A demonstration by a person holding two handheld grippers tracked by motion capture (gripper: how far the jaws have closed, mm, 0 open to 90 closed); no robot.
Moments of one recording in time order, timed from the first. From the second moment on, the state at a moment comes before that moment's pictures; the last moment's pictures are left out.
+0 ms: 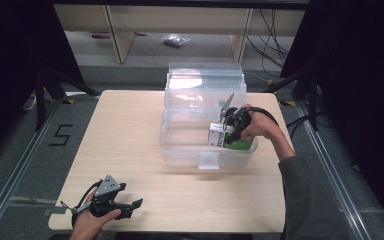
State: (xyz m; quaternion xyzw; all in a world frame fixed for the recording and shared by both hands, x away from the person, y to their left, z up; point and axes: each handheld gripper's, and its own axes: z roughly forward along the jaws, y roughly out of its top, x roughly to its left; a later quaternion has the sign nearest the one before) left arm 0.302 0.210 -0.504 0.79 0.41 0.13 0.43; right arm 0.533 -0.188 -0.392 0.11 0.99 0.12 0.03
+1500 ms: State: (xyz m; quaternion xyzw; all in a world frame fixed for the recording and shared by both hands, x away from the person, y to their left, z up) left arm 0.302 0.212 -0.502 0.80 0.40 0.13 0.43; right arm 0.534 -0.195 -0.421 0.11 0.99 0.11 0.00
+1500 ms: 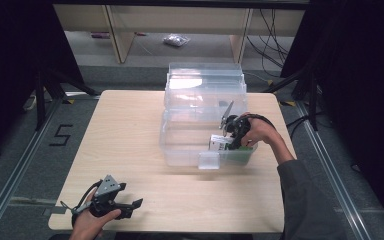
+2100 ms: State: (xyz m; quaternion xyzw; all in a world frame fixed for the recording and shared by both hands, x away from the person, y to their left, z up) left arm 0.302 0.211 -0.502 0.80 0.40 0.13 0.43; right arm 0.497 -0.222 -0.361 0.27 0.93 0.24 0.07
